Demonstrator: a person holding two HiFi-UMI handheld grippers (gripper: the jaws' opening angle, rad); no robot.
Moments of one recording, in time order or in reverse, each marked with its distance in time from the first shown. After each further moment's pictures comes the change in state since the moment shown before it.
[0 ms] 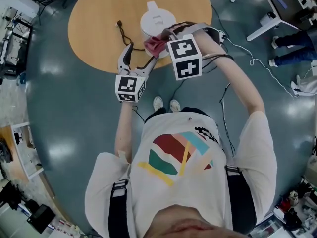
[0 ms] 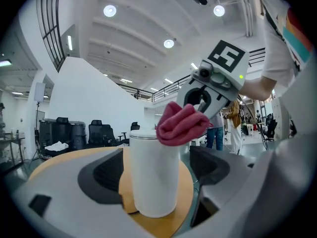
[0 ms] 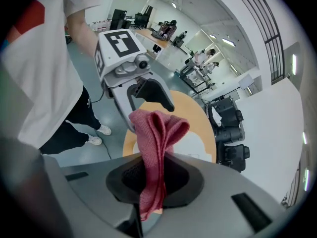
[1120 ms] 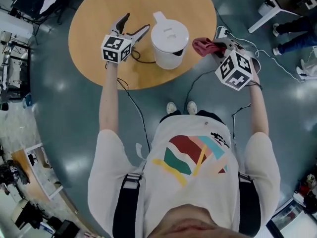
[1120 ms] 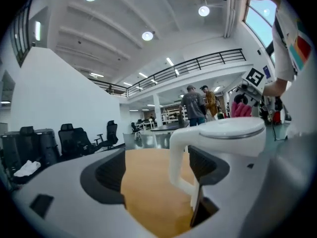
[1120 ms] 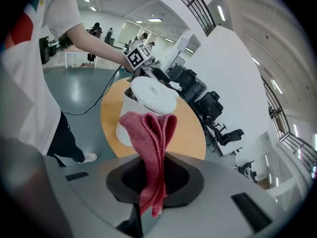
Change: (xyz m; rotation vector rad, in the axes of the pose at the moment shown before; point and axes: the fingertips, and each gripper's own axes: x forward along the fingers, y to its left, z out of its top) left arm 0.134 0.177 0.020 0.162 0.061 -0.316; right arm 0.006 0.000 -0.103 0.696 0.097 -0.214
